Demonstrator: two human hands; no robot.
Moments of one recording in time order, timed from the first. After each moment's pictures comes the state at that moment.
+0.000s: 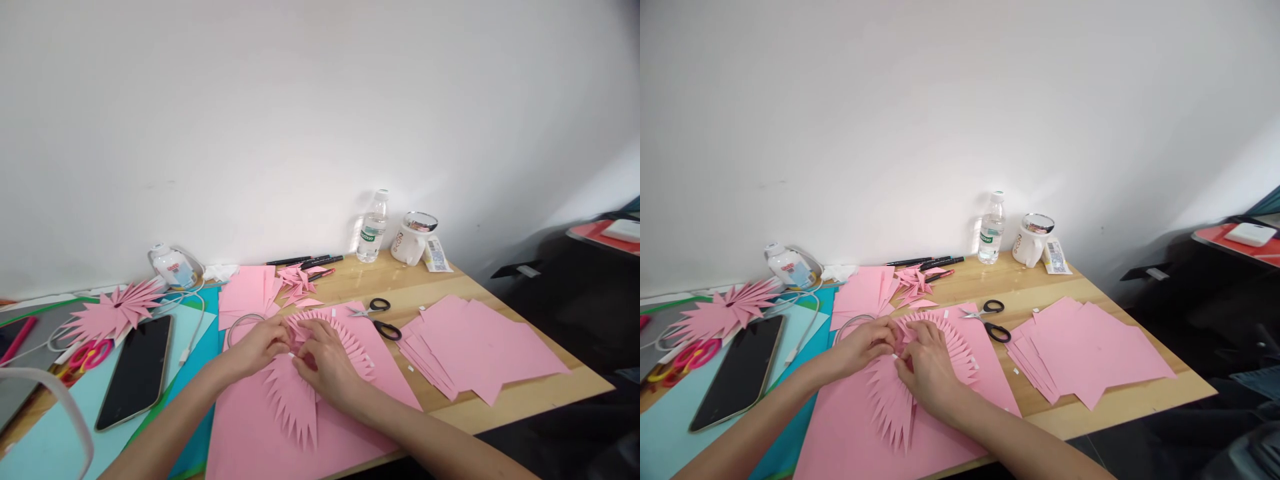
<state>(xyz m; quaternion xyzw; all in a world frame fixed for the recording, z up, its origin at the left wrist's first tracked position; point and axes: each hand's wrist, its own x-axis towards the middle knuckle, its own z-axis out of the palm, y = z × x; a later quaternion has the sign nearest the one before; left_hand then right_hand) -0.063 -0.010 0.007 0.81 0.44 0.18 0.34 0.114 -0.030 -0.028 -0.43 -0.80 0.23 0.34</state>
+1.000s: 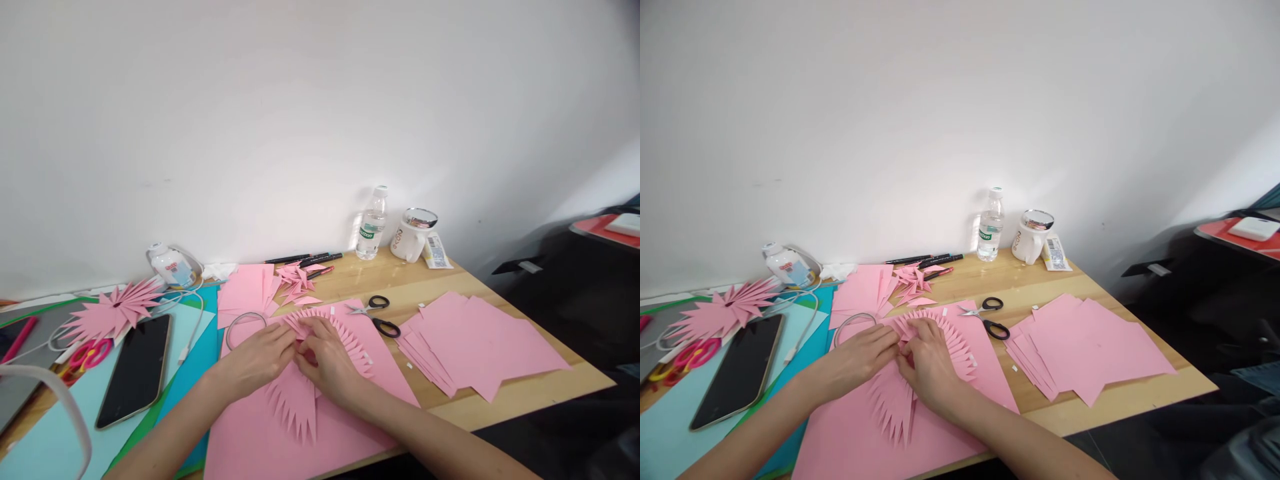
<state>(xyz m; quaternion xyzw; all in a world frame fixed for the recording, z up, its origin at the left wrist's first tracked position) -0.057 -0.032 0.016 0.95 0.27 -0.02 -0.14 0.116 -0.027 -0.033 -0.43 -0.80 0.23 0.36</state>
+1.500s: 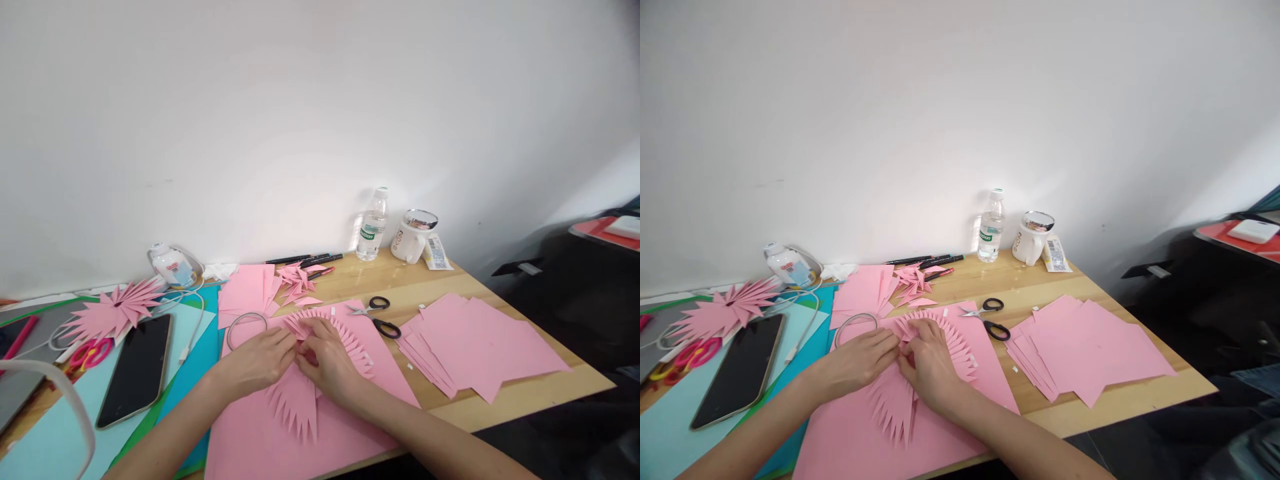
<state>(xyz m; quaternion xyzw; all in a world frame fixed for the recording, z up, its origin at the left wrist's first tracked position) -0.058 -0.031 0.012 0.95 0.23 -0.03 -0.20 0.116 -0.027 -0.032 -0.44 -0.80 0.24 0.34</state>
